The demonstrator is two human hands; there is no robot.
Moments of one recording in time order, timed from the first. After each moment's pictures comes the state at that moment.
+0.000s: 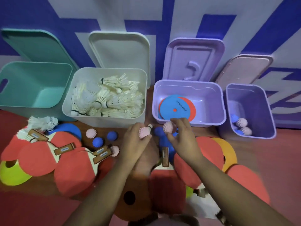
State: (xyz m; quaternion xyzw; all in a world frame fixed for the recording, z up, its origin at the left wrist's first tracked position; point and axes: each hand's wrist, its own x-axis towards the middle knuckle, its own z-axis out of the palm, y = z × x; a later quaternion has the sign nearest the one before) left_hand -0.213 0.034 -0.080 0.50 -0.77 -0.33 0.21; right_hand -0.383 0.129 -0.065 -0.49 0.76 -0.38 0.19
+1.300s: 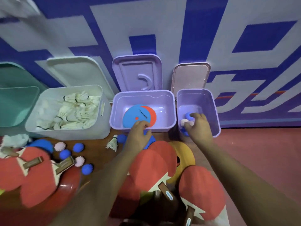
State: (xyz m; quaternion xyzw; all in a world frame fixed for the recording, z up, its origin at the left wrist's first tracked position) left_hand -0.413 0.111 -0.075 0.42 -0.83 -0.34 0.17; right_hand -0.618 0.238 -0.060 -0.32 0.87 -0.32 0.17
